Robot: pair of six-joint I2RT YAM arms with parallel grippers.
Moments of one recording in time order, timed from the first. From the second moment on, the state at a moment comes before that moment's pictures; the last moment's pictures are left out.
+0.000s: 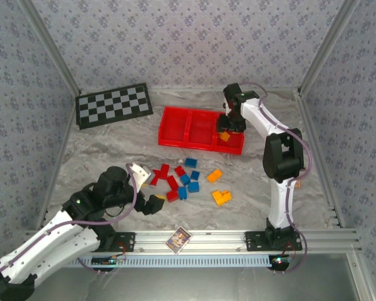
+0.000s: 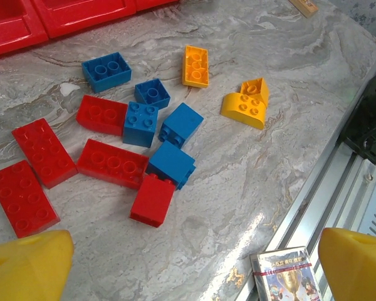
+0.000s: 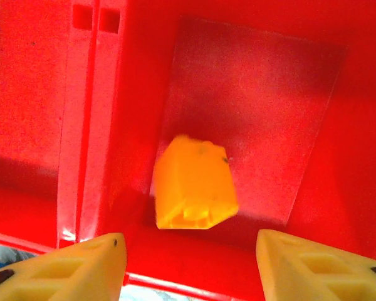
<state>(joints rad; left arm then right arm) -0.81 0.57 0.60 -0.67 0.23 -0.18 0.30 2.06 1.80 -1.05 -0.06 0.25</state>
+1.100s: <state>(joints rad) -0.83 0.56 0.59 -0.66 0.24 -0.17 0.68 1.45 1.01 -0.84 0.16 1.25</state>
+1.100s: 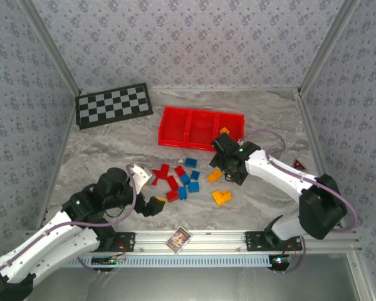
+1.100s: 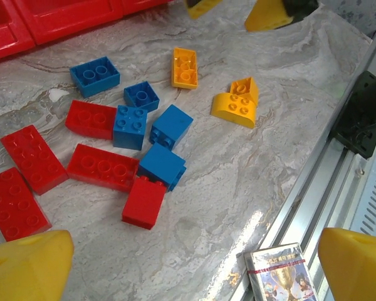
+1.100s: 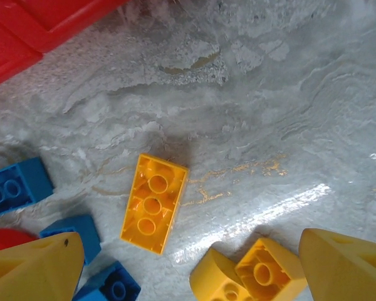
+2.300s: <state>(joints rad) -0.89 0.54 0.59 -0.66 0.24 -0.16 0.77 1.75 1.05 -0.75 0.22 1.50</state>
